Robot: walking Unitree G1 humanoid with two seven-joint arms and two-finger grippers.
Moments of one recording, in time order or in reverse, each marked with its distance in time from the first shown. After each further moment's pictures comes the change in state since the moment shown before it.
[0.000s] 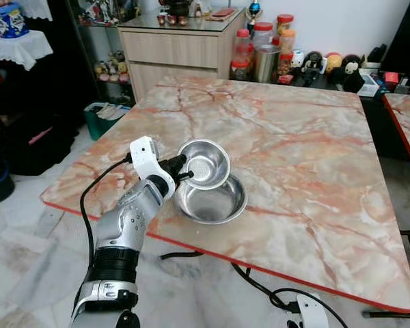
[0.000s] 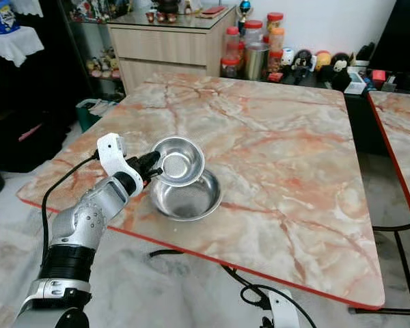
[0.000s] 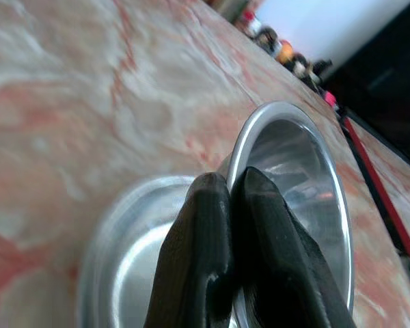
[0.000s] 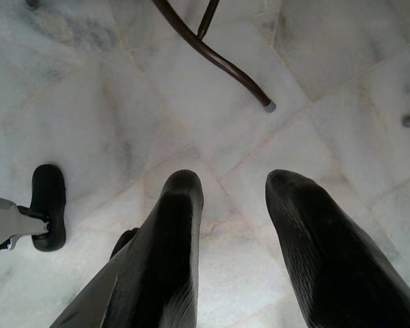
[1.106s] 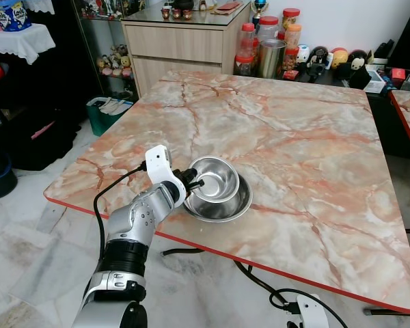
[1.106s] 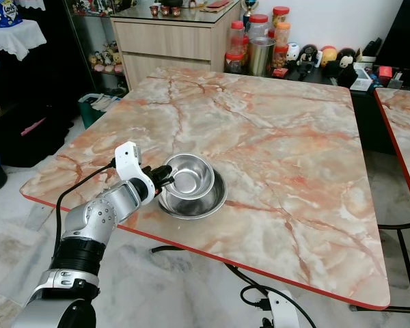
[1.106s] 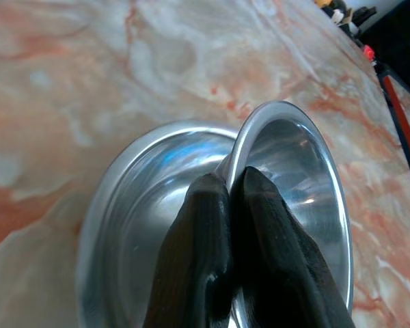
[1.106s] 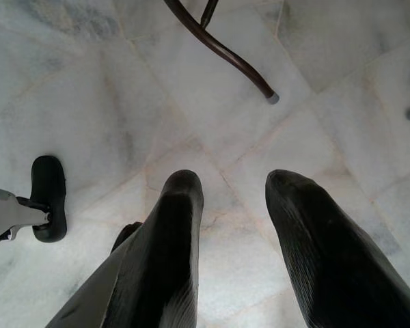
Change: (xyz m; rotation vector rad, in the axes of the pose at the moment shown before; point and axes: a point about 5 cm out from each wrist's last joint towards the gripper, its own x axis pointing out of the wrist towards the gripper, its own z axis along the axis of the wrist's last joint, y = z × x) left arm 0.015 -0.006 -0.013 -0.001 0.127 0.073; right arm 0.000 0.000 -0.001 0.000 0.007 0.001
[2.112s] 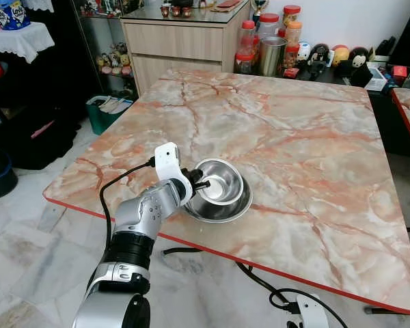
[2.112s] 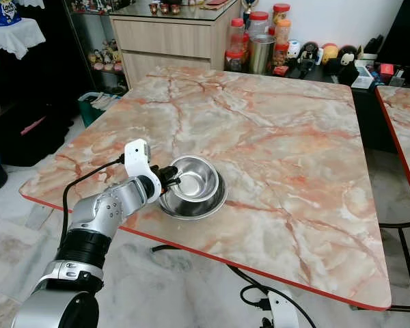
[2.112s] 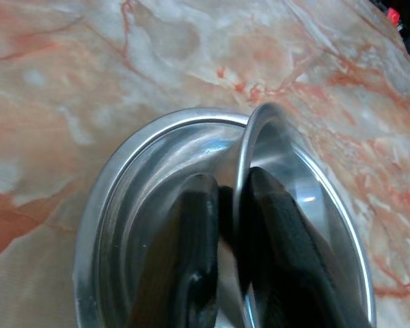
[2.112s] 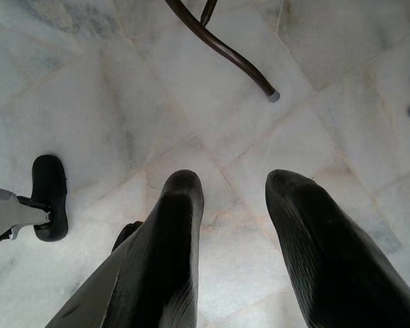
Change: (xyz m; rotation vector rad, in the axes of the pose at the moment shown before) left arm 0.004 -0.002 -0.002 0.092 0.051 0.032; right arm 0.000 0.000 0.000 0.000 0.000 -0.001
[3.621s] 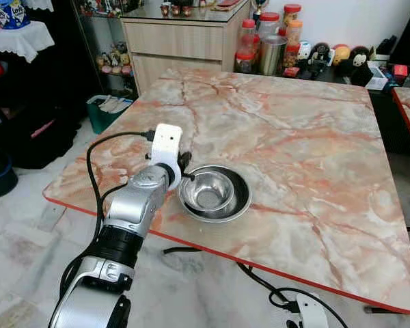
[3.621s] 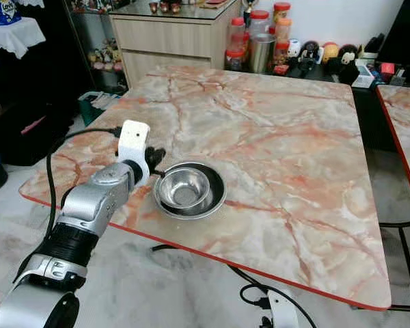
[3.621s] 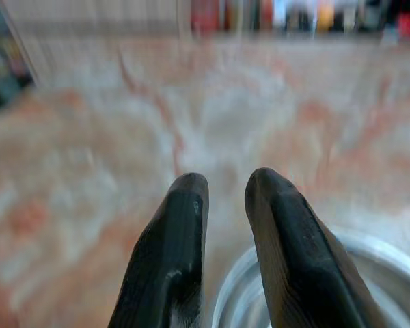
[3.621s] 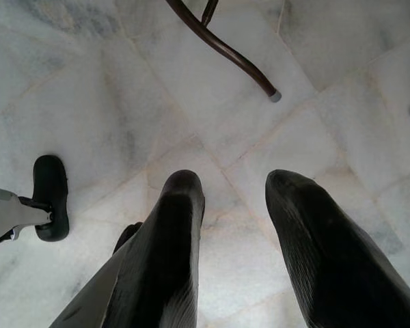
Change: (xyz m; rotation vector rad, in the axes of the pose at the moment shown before) left arm -0.022 -0.009 0.057 0.500 -0.364 0.030; right arm 0.000 0.001 0.002 0.000 -0.005 0.002
